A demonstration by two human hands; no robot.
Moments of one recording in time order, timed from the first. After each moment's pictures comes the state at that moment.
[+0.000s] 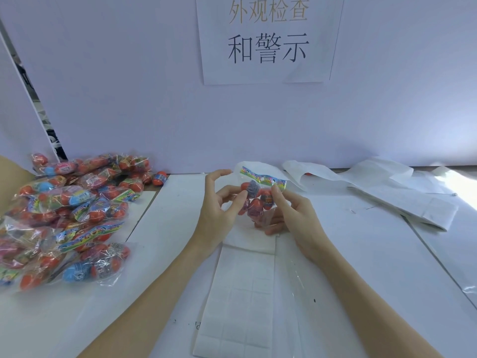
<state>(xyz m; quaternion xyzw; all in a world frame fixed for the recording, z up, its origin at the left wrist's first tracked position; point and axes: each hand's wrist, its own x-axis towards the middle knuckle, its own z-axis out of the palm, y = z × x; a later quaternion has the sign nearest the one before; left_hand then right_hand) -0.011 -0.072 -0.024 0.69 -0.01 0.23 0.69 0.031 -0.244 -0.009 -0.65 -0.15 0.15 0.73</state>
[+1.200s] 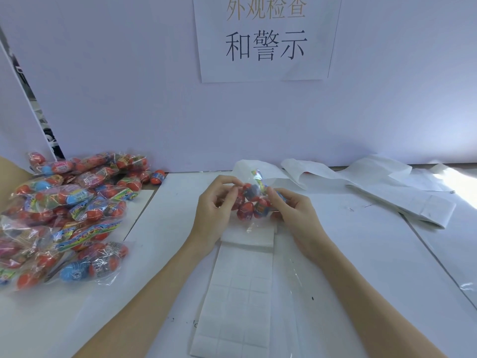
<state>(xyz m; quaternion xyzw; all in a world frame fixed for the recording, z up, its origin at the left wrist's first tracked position) -0.009 -0.069 -0.026 0.74 0.00 0.24 0.63 0.042 -0.246 -0.024 -0.67 -0.16 0.10 0.72</state>
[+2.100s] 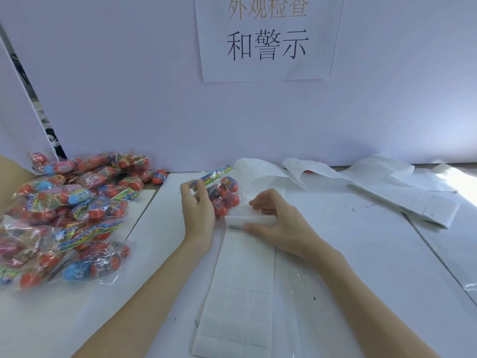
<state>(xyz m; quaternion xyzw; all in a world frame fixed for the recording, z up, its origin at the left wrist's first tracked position) 0.003 -0.055 -0.035 0.60 0.24 0.33 0.69 0.036 -0.244 -0.030 -0.82 -0.29 0.08 0.49</state>
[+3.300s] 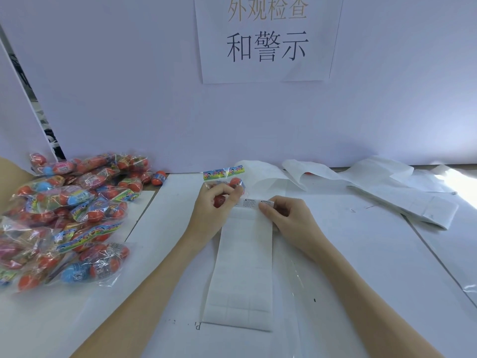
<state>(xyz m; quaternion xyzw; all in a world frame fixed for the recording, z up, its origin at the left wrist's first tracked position) -0.006 -0.059 -0.020 0.79 0.06 0.23 0.56 0.045 -0.250 -0.029 -0.80 -0.22 0.06 0.56</state>
